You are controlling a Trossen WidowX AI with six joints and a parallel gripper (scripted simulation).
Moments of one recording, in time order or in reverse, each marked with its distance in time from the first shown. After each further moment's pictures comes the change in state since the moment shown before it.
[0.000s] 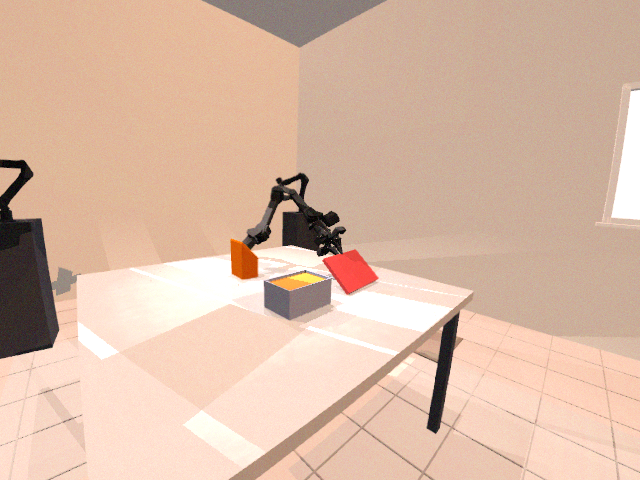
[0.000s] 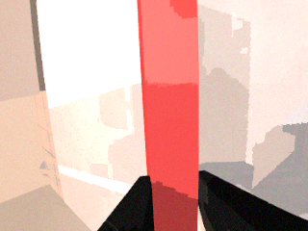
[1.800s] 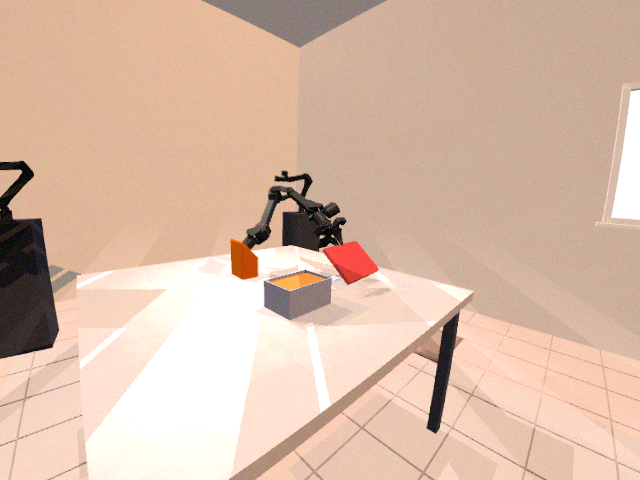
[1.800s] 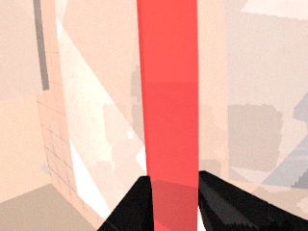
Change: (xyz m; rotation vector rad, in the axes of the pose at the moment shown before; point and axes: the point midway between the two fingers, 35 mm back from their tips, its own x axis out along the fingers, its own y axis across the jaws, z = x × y) arm -0.028 0.032 0.000 -0.002 0.000 -0.003
